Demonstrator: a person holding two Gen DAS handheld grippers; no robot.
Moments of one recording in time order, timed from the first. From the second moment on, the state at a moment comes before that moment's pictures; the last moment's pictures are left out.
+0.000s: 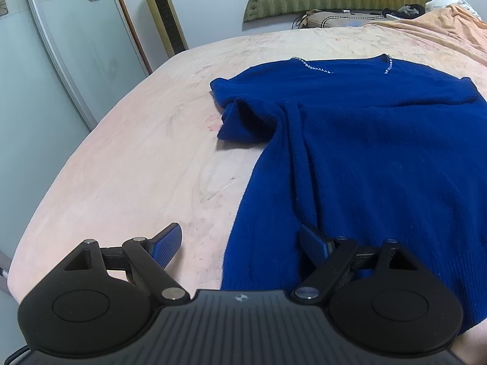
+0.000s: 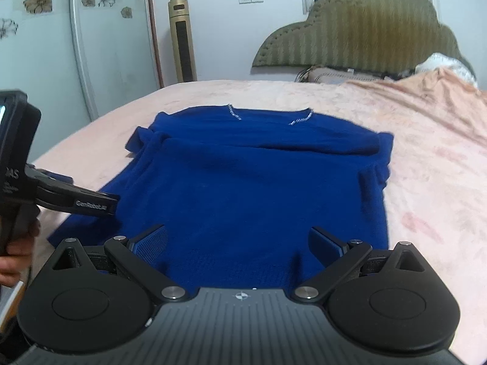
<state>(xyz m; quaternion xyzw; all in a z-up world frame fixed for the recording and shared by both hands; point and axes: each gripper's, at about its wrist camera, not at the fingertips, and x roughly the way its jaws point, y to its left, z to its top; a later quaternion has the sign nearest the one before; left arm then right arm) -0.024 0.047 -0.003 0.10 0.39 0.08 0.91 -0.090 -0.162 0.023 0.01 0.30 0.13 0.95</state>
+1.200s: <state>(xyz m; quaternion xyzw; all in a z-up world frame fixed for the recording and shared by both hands) -0.040 0.091 -0.007 0.01 0.44 -0.09 0.89 -0.109 -0.246 0.007 0.08 0.33 0.02 0.94</state>
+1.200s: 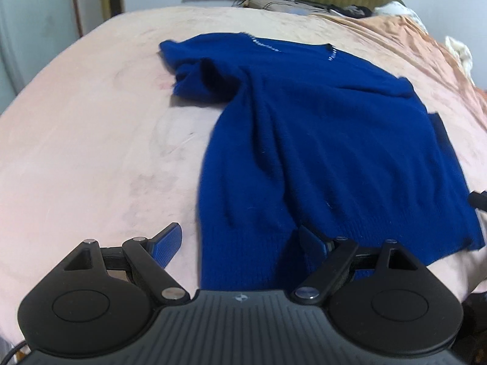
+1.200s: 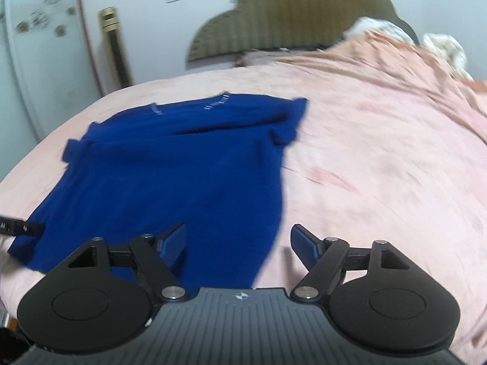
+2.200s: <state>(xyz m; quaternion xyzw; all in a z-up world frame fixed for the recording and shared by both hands) -0.049 0.086 -0.010 0.03 0.42 -0.07 0.90 -0.108 -0.224 -0.008 0.11 0.36 0.09 0.92</state>
